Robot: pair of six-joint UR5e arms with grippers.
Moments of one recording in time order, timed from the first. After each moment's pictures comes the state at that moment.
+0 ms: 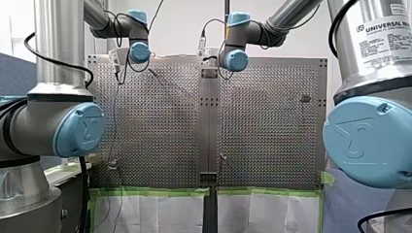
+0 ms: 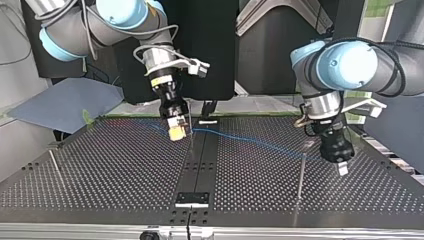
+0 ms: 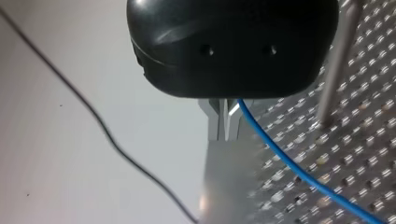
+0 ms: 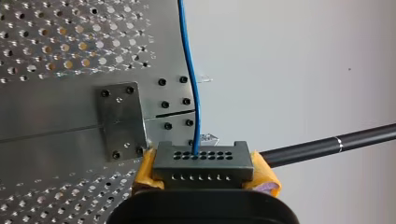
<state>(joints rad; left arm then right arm) -0.11 -1.54 -1.70 -2.81 -2.02 -1.69 2.31 -1.36 1.58 -0.55 1.62 1.61</state>
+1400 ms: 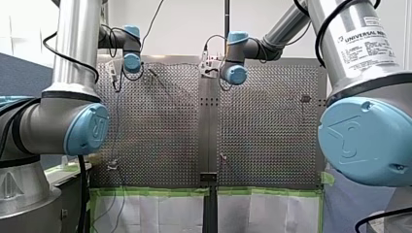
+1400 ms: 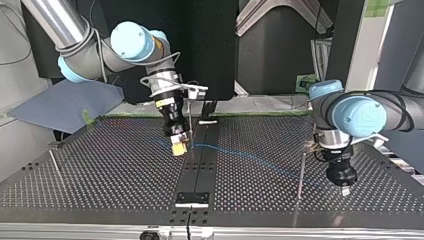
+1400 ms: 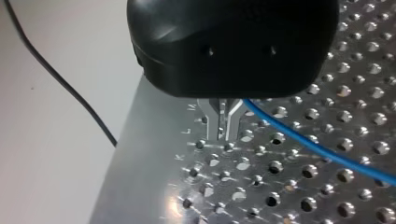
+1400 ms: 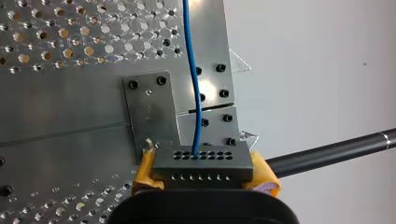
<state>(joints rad) 0.03 -1.73 -1.57 -2.83 -1.82 -1.76 2.26 -1.21 1.50 -0.62 1.57 1.65</state>
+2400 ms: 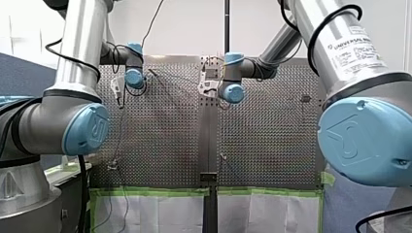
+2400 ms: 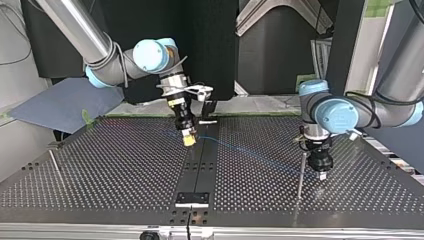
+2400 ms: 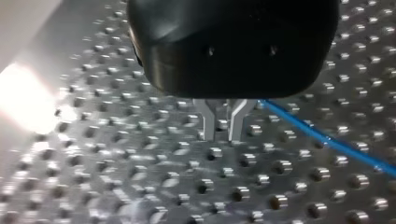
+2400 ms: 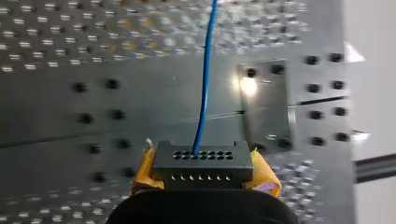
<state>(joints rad) 0.01 -1.83 -1.63 -2.77 -1.77 -1.80 2.26 -1.07 1.50 -0.63 1.57 1.65</state>
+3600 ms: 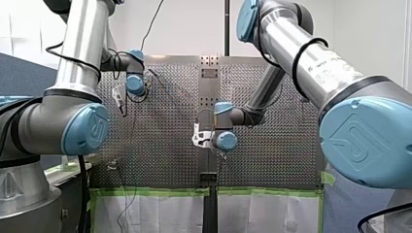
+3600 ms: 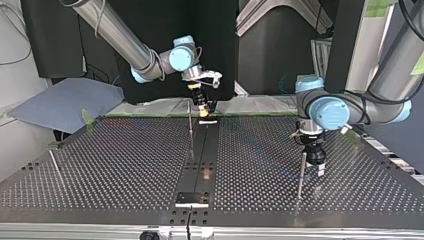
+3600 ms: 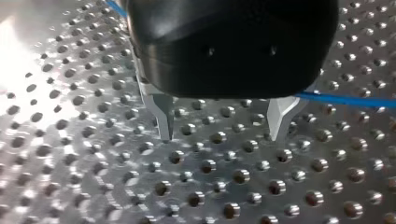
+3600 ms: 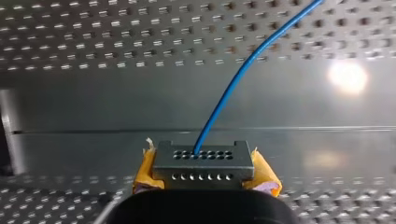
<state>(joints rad) 0.01 -1.85 -1.66 -2.75 -1.76 -1.89 2.31 -0.74 1.50 -0.68 1.67 1.64</state>
